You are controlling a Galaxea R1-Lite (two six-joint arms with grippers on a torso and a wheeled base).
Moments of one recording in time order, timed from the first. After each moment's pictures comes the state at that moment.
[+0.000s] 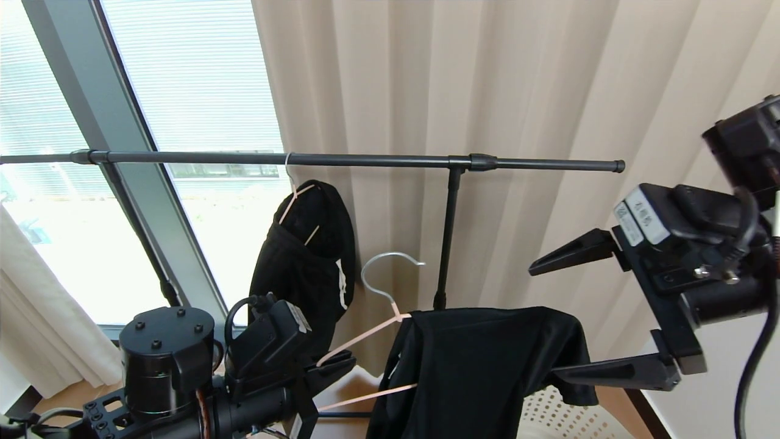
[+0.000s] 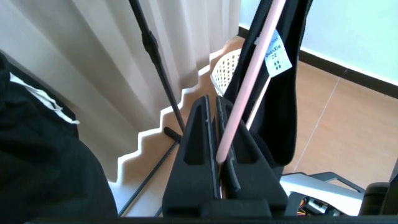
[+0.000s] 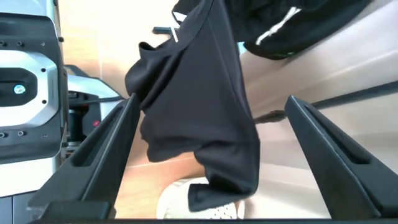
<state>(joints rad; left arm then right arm) -0.60 1.73 -0.26 -1.13 -0.29 0.24 0.46 1.49 -1.23 0.59 0.54 -0.83</state>
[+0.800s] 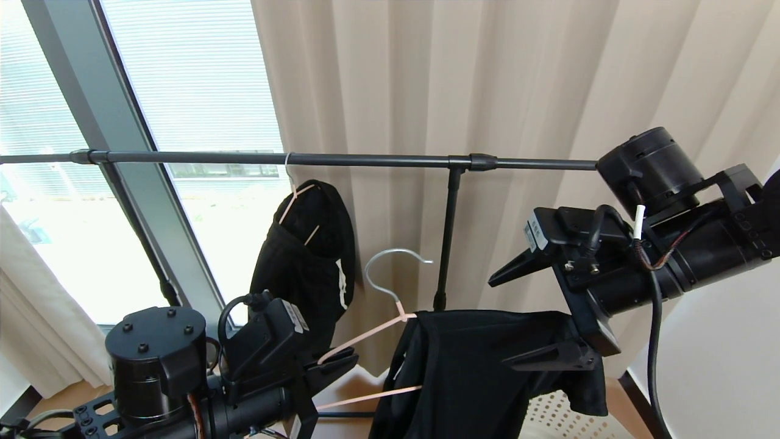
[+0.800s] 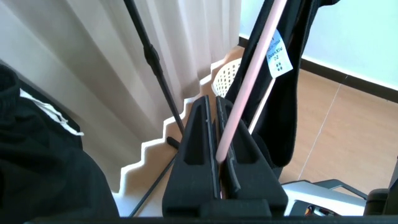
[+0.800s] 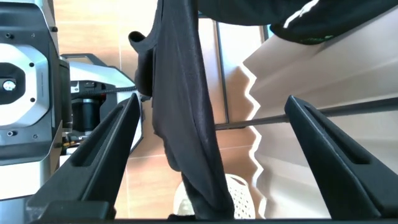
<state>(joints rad) -0.62 1.71 -0.25 -1.15 -0.29 0.24 0.46 1.69 -1.30 0.58 0.54 -0.83</state>
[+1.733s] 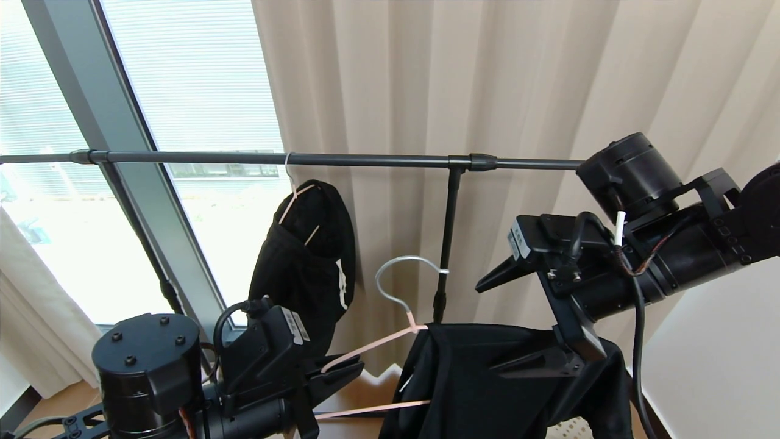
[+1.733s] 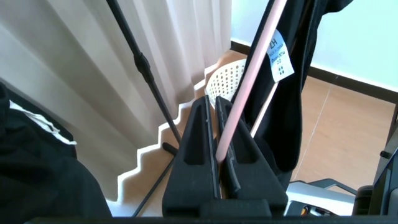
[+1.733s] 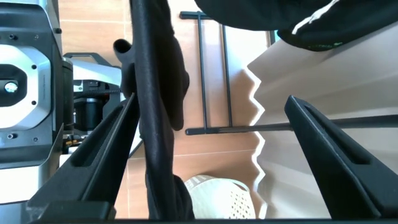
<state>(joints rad) -0.66 1.68 -0.24 -1.15 -0.29 0.24 0.51 1.71 -1.30 0.57 0.54 -0.83</state>
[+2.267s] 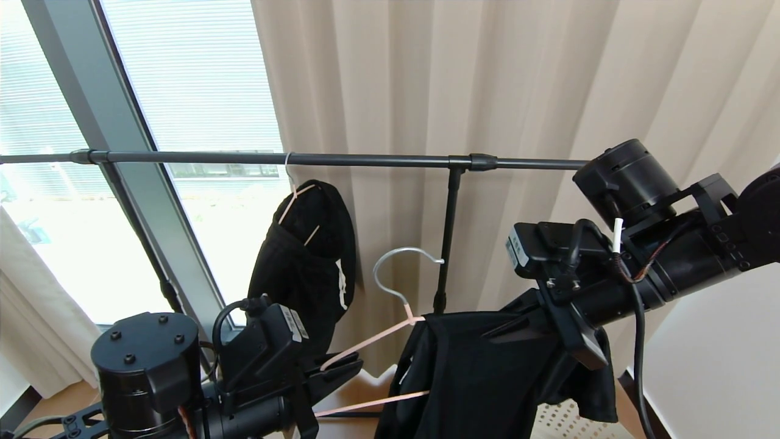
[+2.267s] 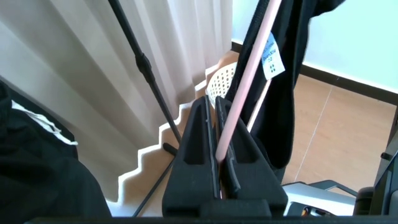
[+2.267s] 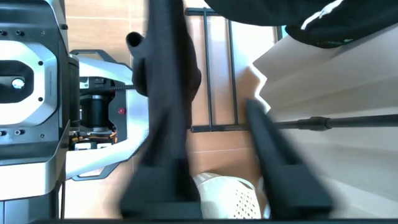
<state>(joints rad) -0.66 1.68 -0.24 -1.16 -0.29 0.24 0.51 1.71 -1.29 0.57 0.54 -0.83</state>
